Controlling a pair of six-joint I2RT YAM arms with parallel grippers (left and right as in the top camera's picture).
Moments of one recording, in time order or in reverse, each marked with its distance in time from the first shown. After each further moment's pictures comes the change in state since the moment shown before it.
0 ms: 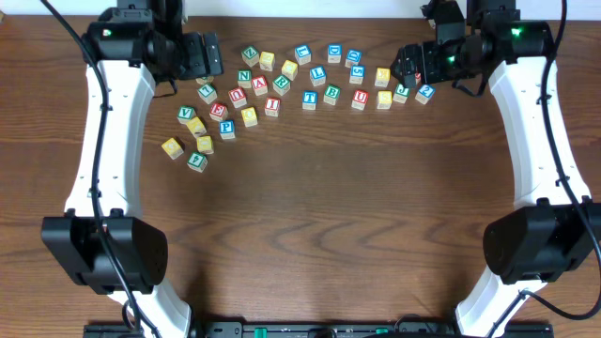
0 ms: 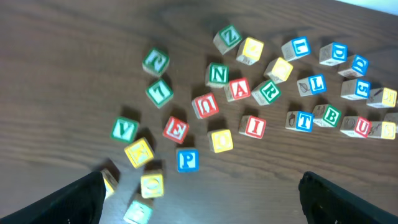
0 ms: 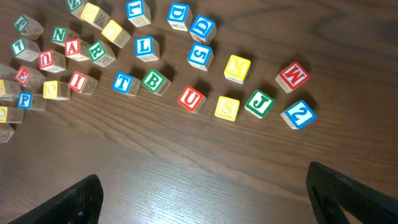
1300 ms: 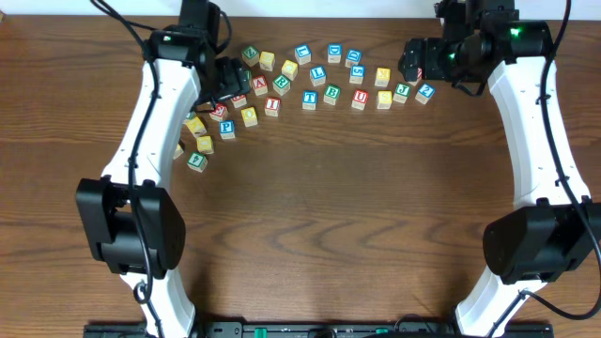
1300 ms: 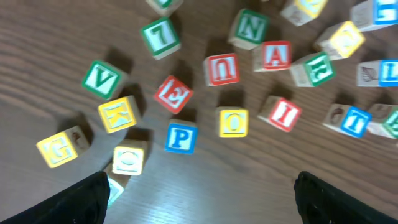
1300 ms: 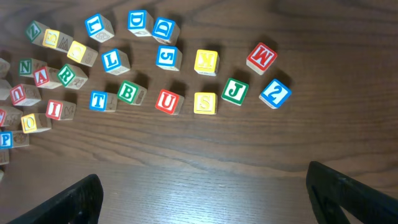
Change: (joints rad) left arm -0.132 0.099 -0.096 0.016 -0.170 -0.260; right arm 0.001 0.000 0.001 -0.004 0.115 0.191
